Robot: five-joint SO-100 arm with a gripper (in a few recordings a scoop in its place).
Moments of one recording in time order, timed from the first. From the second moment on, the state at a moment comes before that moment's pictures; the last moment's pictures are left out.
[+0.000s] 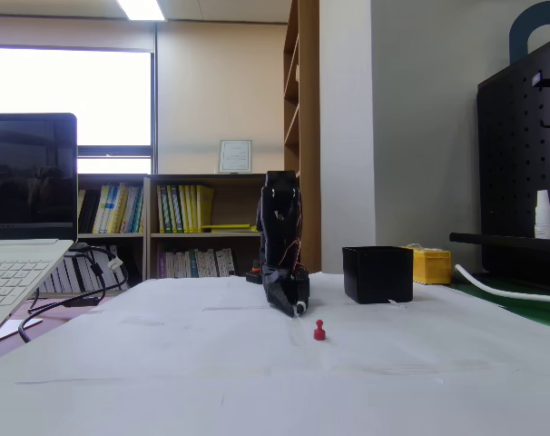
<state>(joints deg) -1.5 136.9 30.8 -89.9 -89.1</state>
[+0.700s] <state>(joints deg) -0.4 136.1 32.8 -86.7 -86.3</state>
